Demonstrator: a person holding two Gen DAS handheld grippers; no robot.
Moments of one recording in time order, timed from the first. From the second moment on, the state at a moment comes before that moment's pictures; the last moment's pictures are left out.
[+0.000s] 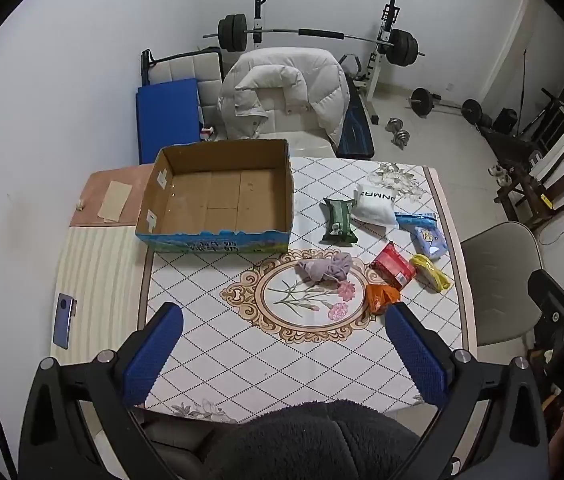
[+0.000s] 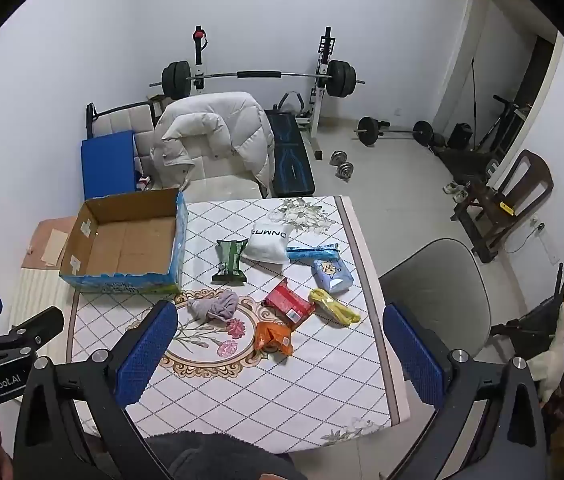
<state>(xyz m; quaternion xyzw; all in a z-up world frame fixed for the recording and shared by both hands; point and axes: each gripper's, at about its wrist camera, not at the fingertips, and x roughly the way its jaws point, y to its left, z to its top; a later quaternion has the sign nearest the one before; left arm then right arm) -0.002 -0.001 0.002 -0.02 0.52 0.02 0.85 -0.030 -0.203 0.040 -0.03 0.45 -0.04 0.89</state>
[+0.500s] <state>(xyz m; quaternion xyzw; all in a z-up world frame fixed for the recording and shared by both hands) 0.003 0.007 -0.006 -0.03 0.53 0.02 0.85 -0.025 -0.201 0.038 -0.03 0.46 -0.04 0.89</state>
